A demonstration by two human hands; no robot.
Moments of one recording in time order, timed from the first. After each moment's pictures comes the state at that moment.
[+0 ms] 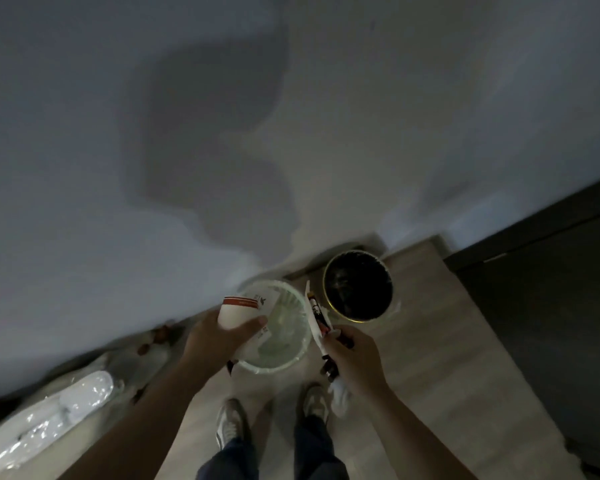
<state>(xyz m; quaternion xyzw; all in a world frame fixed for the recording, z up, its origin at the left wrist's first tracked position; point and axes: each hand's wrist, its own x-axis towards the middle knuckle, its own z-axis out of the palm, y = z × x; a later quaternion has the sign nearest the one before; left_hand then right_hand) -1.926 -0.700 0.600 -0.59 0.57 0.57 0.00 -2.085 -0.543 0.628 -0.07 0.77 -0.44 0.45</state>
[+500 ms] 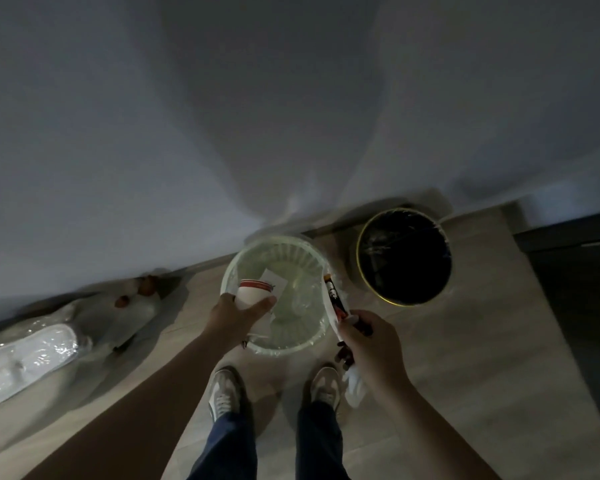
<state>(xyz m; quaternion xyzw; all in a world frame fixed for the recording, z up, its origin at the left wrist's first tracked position) -1.951 -0.706 0.355 -0.68 0.49 0.54 0.07 -2.117 -0.566 0.421 -0.09 0.81 -0.34 0.47</state>
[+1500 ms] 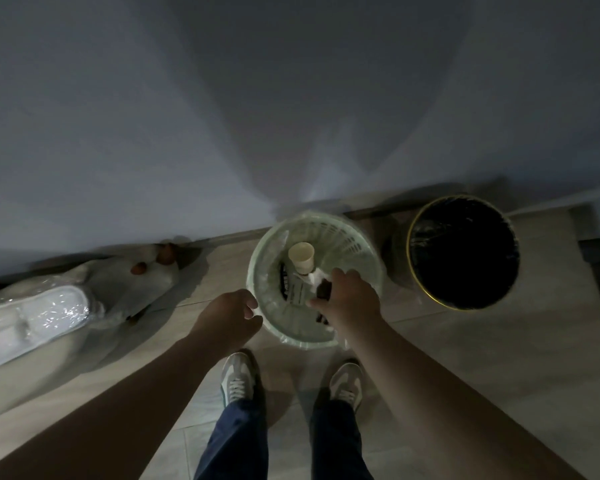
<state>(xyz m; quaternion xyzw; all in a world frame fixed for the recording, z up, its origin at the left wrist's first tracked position) -1.879 -0.716 0.303 -0.58 0.68 0.40 0.20 -2.075 -0.656 0.295 -0.42 0.81 0.06 0.41</state>
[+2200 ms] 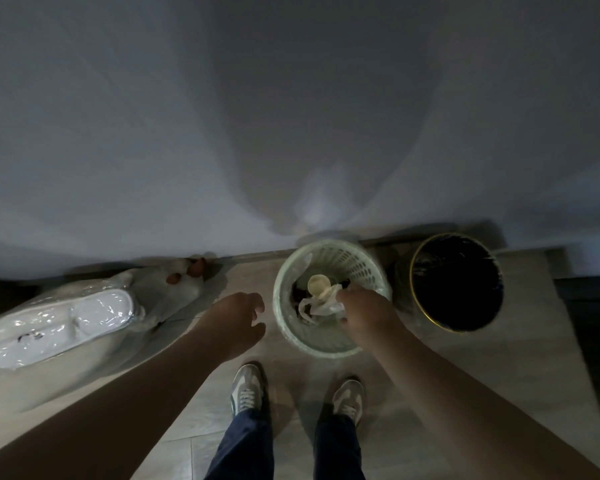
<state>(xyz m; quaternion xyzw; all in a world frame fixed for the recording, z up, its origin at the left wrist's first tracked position) -1.834 -0.741 0.399 -0.49 0.76 0.38 0.20 -2.053 -0.668 0.377 -0.61 0.71 0.16 0.32</state>
